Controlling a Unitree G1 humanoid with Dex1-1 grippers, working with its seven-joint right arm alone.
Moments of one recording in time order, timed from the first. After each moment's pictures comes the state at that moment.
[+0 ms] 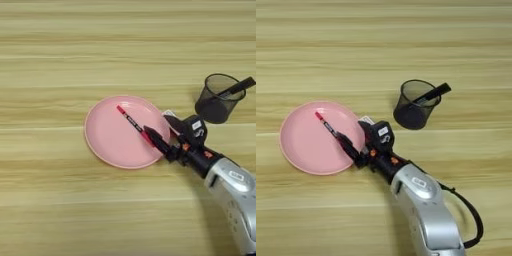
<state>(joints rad) 0.12 -0.24 0.01 -0.21 0.24 0.23 0.52</state>
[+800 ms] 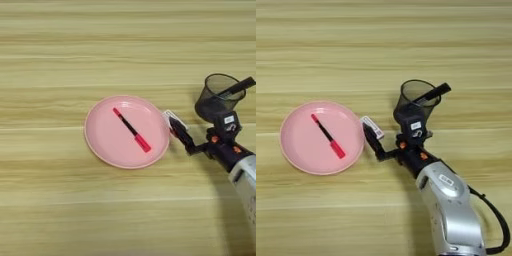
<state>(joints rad) 0.10 -0.26 -0.15 -0.13 0.24 0.18 0.49</state>
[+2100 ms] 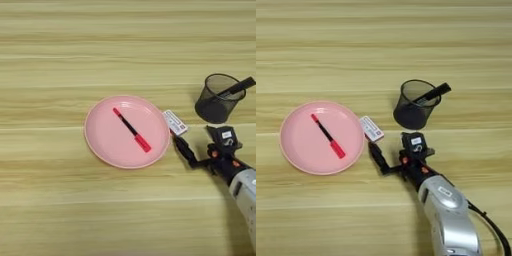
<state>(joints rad) 0.10 -0.27 -0.14 0.08 0.19 0.10 0.49</state>
